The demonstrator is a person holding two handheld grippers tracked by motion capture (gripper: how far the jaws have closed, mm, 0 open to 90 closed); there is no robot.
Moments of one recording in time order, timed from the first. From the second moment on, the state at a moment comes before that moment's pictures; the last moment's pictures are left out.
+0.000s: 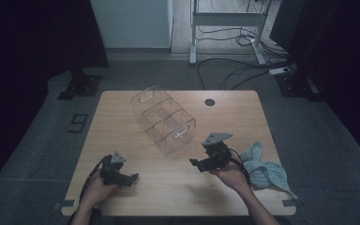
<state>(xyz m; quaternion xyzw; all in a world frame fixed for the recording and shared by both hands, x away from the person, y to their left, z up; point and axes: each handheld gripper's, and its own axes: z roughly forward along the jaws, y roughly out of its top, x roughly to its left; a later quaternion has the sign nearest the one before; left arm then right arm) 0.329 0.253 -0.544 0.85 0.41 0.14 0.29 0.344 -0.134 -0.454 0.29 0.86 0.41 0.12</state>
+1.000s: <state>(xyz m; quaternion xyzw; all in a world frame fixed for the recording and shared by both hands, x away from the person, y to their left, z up) 0.346 0.173 -0.464 0.85 0.31 0.16 0.40 0.348 -0.128 -0.454 0.29 0.85 0.41 0.12</state>
